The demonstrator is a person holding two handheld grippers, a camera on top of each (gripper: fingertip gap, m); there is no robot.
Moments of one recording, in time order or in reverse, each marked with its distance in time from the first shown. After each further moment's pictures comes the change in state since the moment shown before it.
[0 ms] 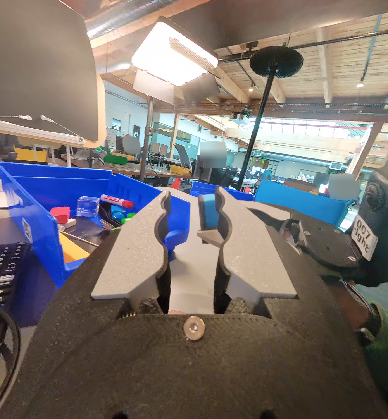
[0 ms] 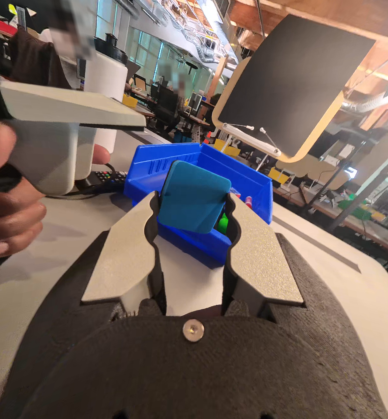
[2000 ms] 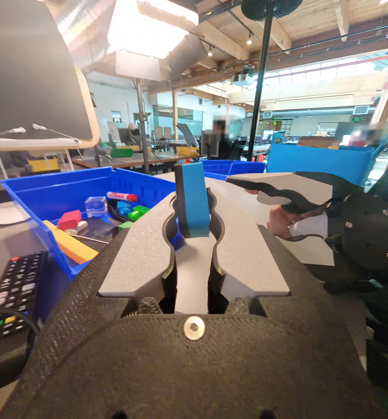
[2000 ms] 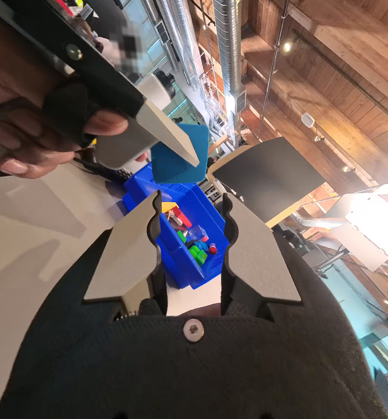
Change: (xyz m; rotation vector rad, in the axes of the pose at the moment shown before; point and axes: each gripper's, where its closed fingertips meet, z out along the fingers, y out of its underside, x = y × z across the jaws) left arm 0.014 0.018 0.003 -0.111 0.011 0.199; right arm -0.023 -0.017 -0.030 0.228 -0.048 -0.484
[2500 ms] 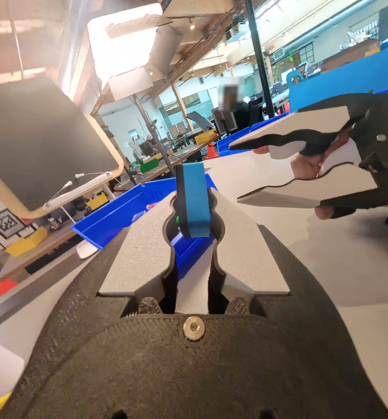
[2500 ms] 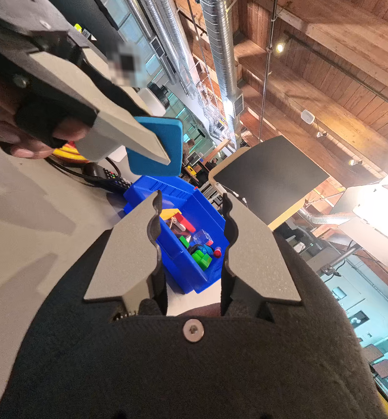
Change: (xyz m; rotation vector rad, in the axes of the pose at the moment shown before) left arm -0.005 0.001 -0.016 -0.068 -0.004 0.437; right arm 0.007 -0.006 -0.002 0.037 0.006 0.071
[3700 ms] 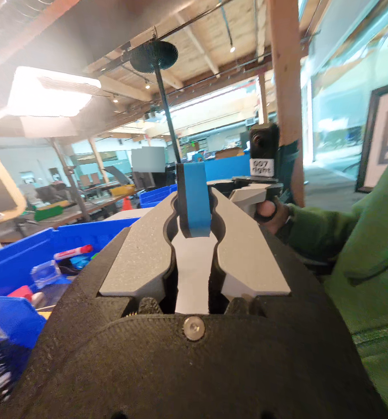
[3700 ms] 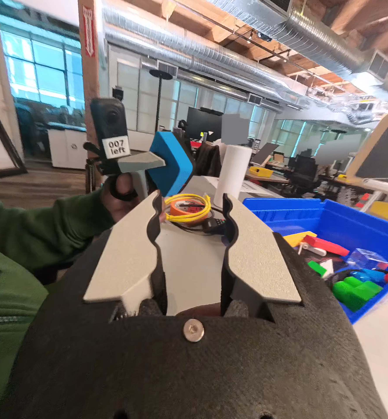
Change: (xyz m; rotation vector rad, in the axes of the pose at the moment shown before) left arm 0.027 -0.046 -0.039 0.302 0.388 -0.278; right arm -0.012 -0.040 -0.022 0.225 -0.477 0.764
